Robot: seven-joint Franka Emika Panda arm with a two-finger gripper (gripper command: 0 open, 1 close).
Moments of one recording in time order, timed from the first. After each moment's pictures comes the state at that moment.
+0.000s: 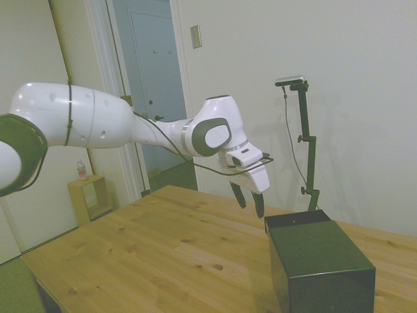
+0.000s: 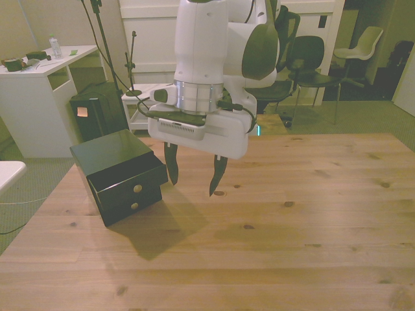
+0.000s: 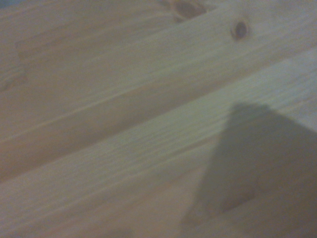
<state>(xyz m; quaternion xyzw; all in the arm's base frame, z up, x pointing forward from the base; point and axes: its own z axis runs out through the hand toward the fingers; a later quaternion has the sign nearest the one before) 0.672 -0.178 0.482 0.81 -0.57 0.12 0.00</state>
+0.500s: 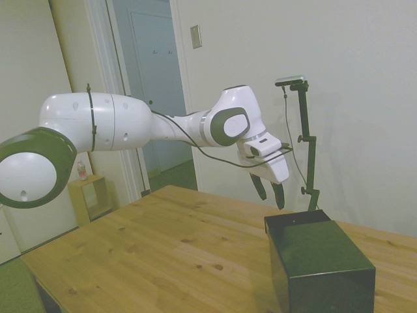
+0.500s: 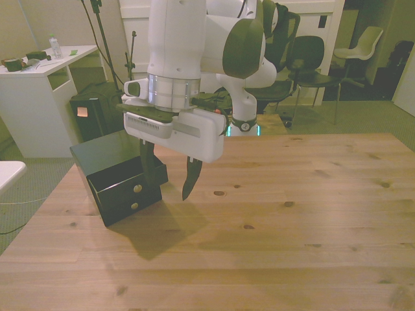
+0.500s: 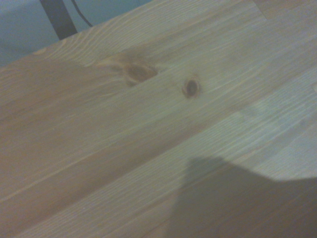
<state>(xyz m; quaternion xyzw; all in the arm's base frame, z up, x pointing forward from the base) 0.686 -0.214 0.496 0.78 -0.61 0.13 0.01</state>
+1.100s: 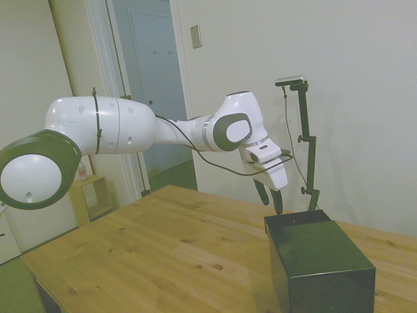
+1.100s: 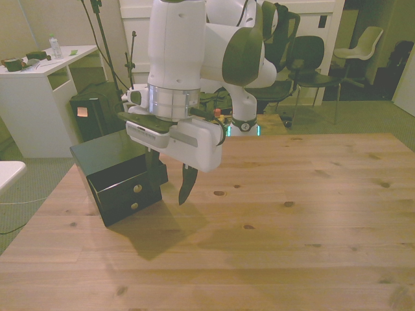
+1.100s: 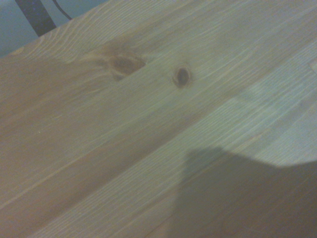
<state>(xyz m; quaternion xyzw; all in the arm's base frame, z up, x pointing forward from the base) 0.687 -0.215 0.487 0.76 -0.64 0.12 0.01</state>
